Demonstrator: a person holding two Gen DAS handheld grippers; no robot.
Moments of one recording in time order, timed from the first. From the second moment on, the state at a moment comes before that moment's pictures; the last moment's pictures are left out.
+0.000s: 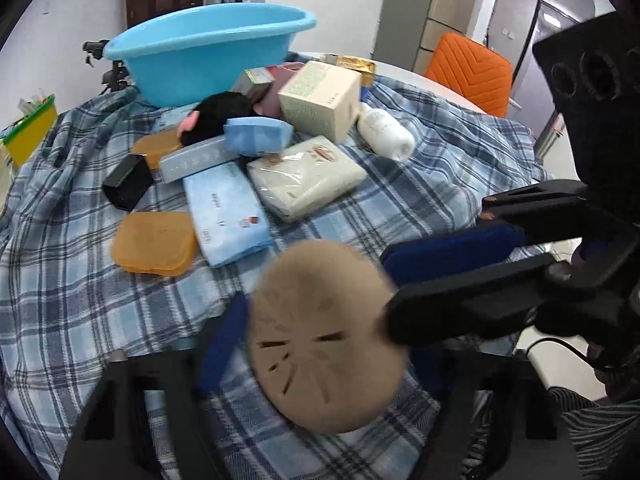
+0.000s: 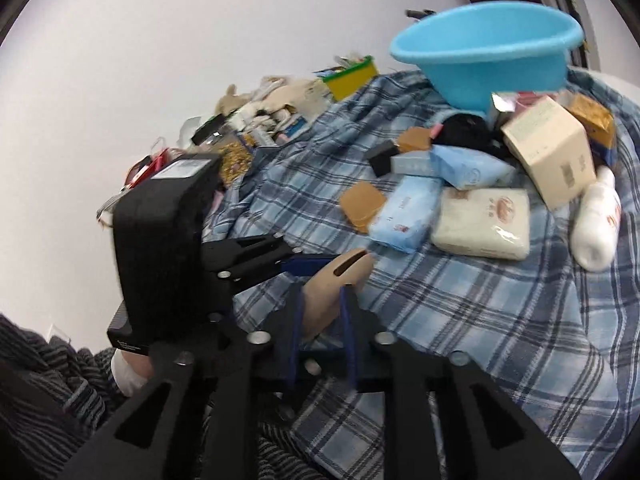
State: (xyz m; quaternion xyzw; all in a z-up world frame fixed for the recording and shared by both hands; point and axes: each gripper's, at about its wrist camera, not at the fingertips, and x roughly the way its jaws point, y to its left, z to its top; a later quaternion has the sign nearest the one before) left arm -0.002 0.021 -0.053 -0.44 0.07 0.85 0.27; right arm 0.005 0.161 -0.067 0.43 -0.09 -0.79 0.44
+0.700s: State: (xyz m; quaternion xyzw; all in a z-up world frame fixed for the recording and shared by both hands) left arm 0.010 0.023 -0.057 -0.44 0.12 0.86 0.25; right arm -0.023 0.165 -0.085 0.49 -0.19 -0.74 0.42
